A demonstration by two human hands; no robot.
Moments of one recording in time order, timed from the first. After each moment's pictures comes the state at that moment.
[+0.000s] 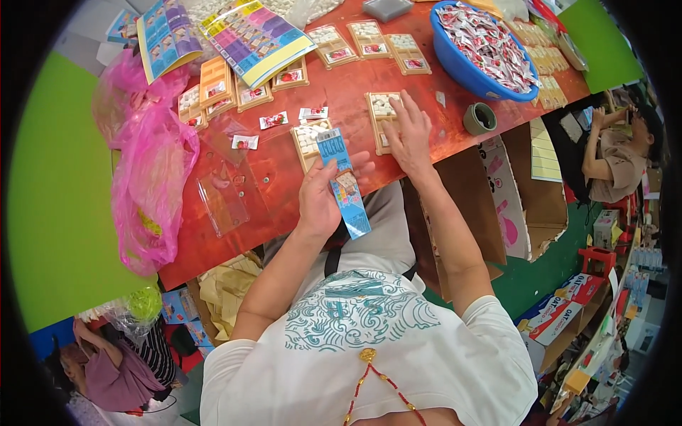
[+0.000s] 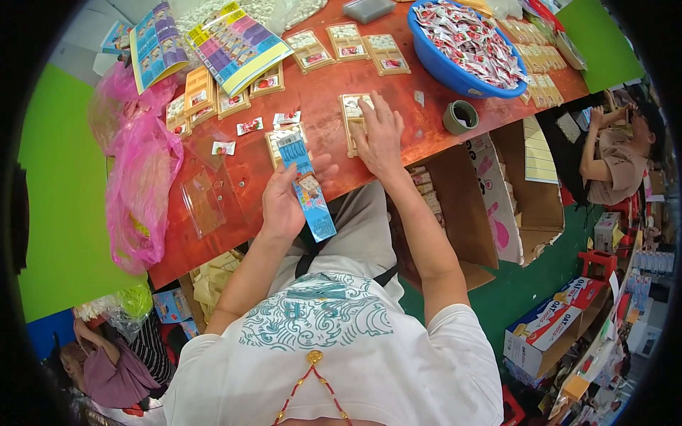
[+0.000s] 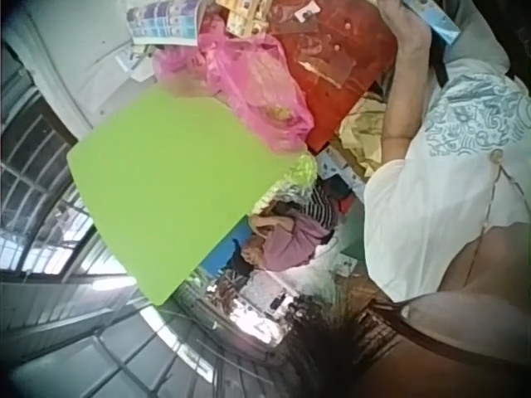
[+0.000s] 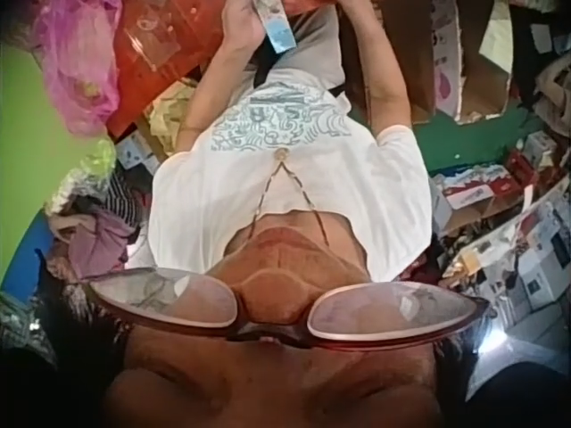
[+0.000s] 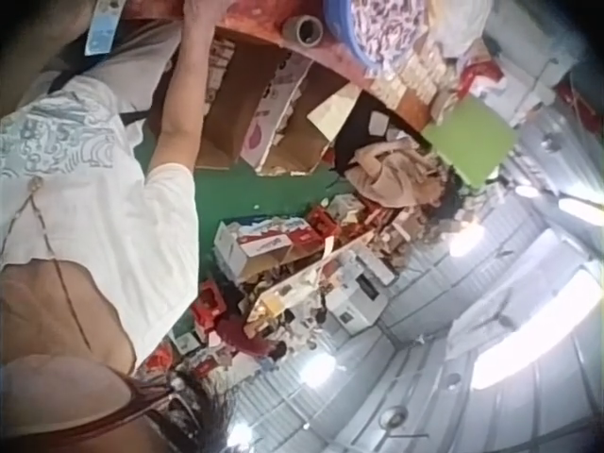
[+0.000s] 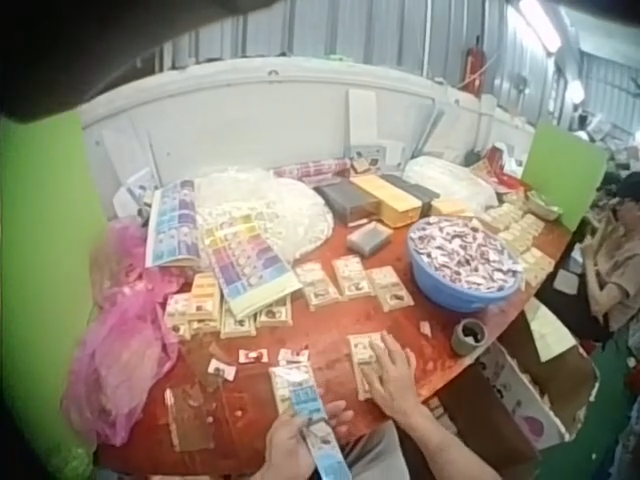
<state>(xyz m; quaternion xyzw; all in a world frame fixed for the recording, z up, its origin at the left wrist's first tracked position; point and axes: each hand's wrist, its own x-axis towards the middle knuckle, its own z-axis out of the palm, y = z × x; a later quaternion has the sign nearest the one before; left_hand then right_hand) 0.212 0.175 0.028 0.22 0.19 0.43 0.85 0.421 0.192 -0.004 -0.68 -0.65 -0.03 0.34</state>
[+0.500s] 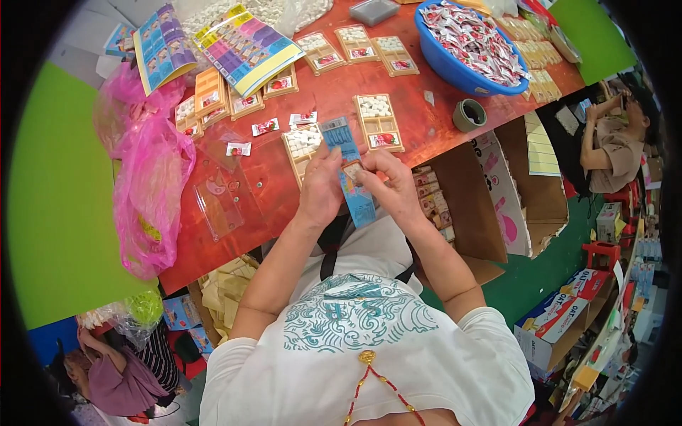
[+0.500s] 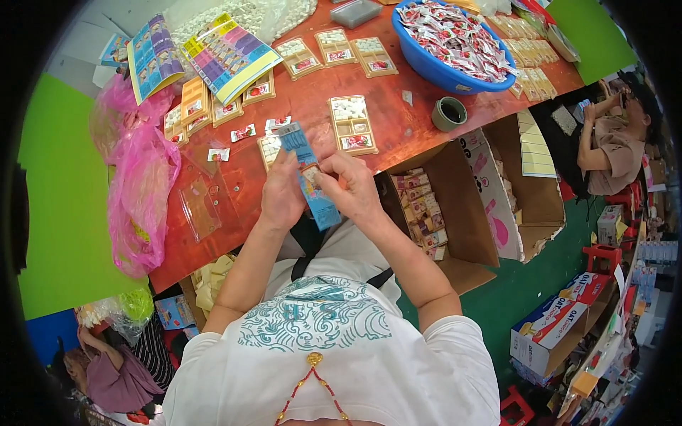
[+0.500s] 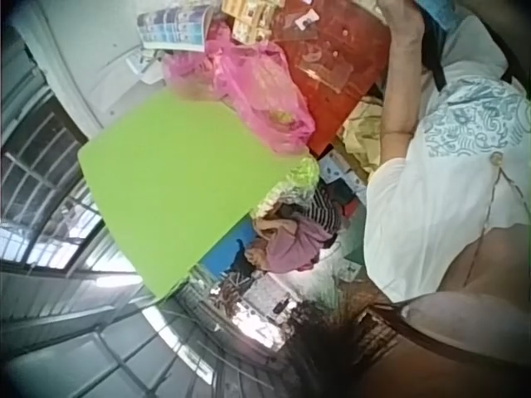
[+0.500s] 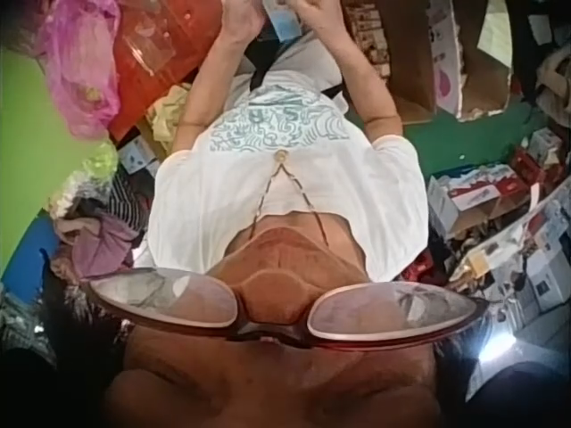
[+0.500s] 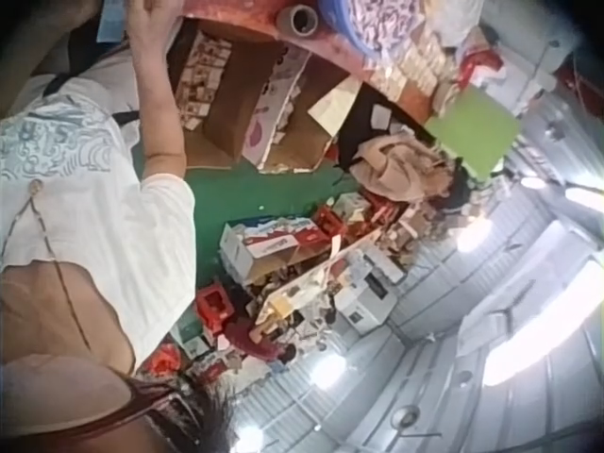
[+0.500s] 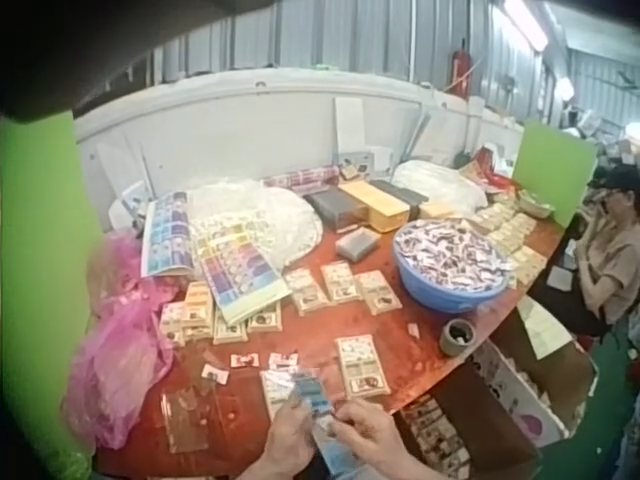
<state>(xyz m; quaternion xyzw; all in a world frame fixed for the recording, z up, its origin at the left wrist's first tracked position) 0.237 0.178 0.054 0.33 0.18 0.46 0.81 0.370 0.125 0.043 -0.53 -0.56 0.36 0.53</state>
